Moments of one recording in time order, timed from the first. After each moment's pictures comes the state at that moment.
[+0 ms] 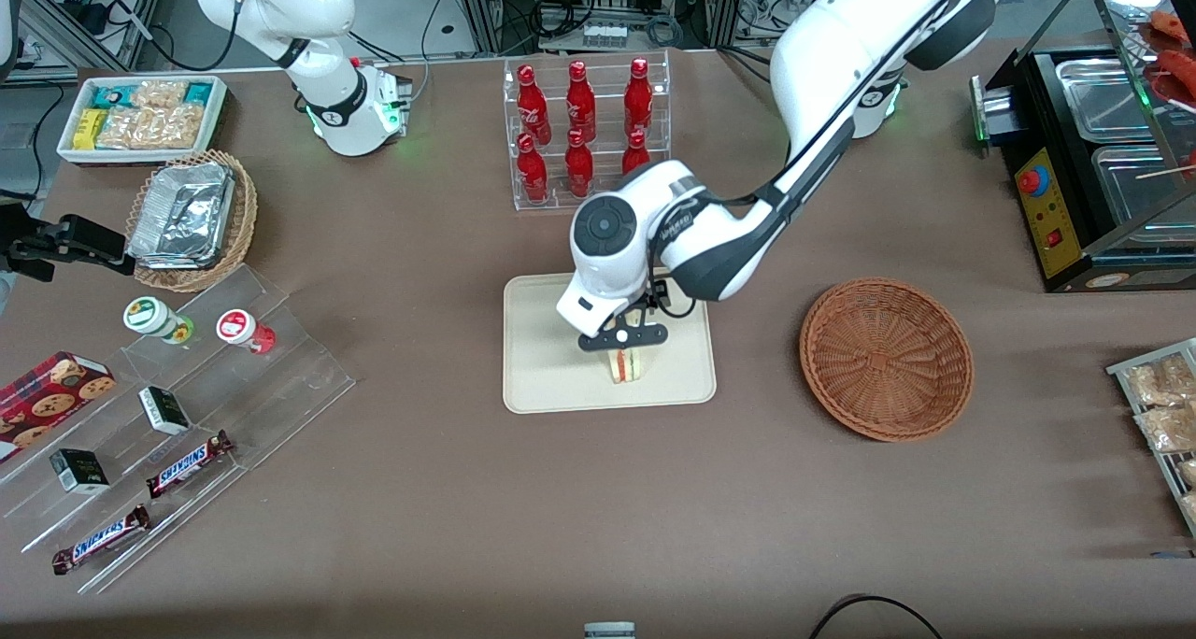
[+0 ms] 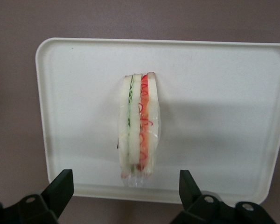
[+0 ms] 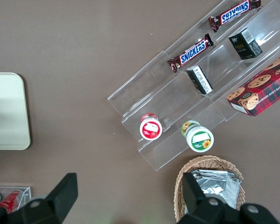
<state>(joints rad) -0.40 0.72 -0.53 -1.35 0.33 1.87 -1.02</state>
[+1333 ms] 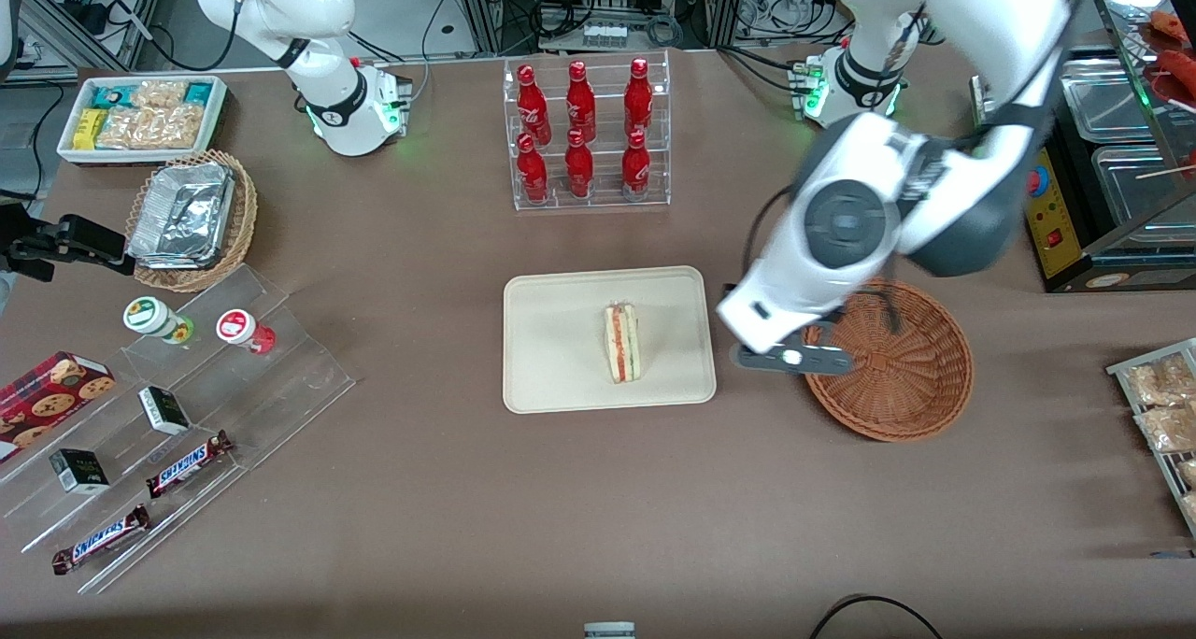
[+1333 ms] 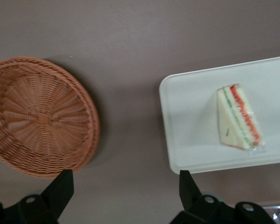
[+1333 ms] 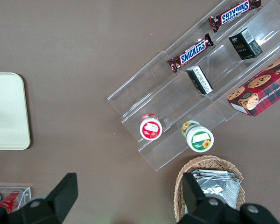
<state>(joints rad) -0.02 0.44 -0.52 -1.39 0.19 1.61 -0.40</state>
